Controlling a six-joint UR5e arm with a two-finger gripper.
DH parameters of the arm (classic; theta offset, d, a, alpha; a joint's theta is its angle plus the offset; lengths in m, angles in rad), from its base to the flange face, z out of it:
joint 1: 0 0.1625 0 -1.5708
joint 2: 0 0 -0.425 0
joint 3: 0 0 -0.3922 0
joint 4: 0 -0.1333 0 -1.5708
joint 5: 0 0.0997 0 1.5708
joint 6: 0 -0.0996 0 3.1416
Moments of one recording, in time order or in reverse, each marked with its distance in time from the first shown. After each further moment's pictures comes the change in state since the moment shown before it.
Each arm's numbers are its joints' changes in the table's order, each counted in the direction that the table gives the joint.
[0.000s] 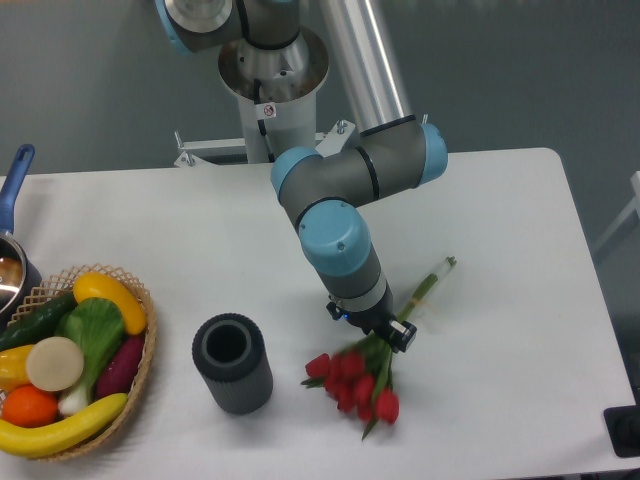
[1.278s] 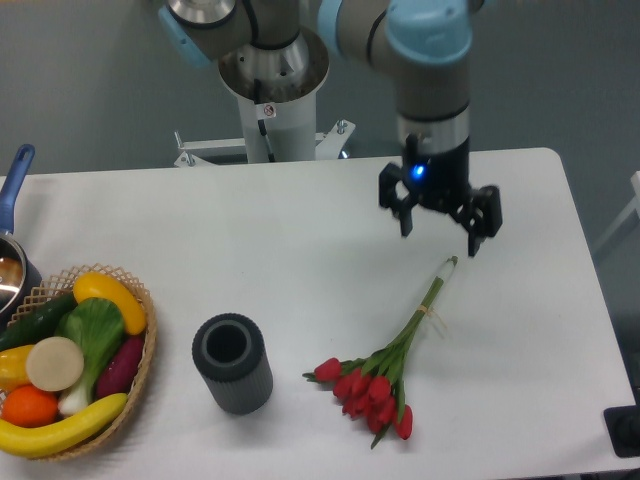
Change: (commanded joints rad) arm 0.363 -0.446 0.066 0.239 -0.386 -0.345
